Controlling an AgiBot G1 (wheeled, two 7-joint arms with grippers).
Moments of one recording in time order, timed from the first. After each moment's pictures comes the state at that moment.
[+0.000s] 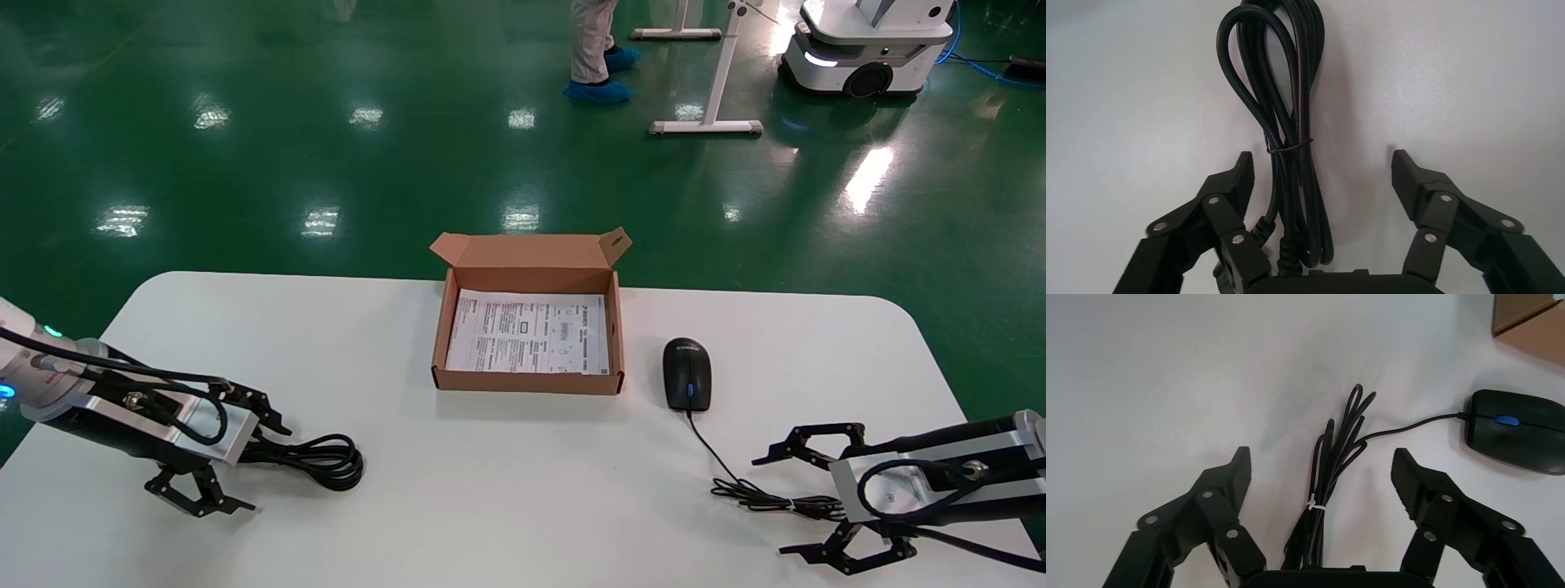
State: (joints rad) left arm -1.81 1.03 1.00 -0.13 1.74 1.51 0.72; right arm 1.57 -0.82 -0.83 0.35 -1.47 -1.59 -0.77
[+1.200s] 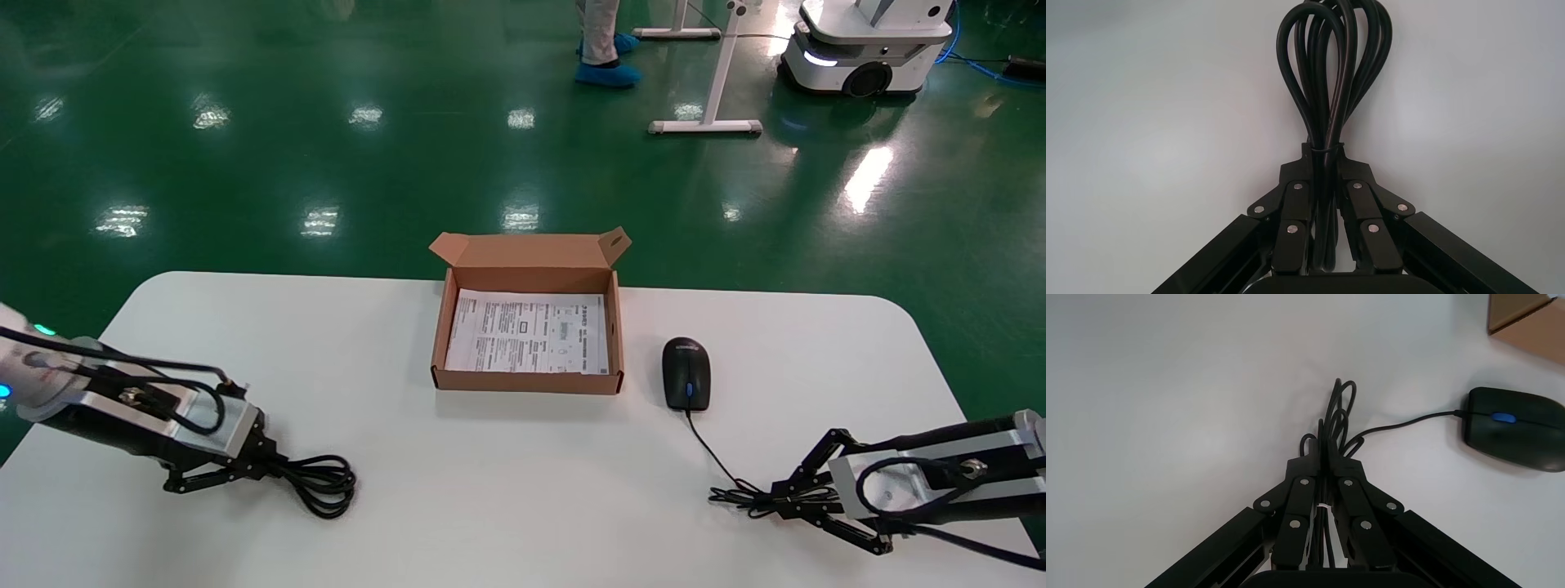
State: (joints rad) left arm -1.85 0.99 0.96 -0.13 1.68 1.55 0.69; right arm 1.60 -0.81 -0.82 0.38 -1.43 -1.58 -0.73
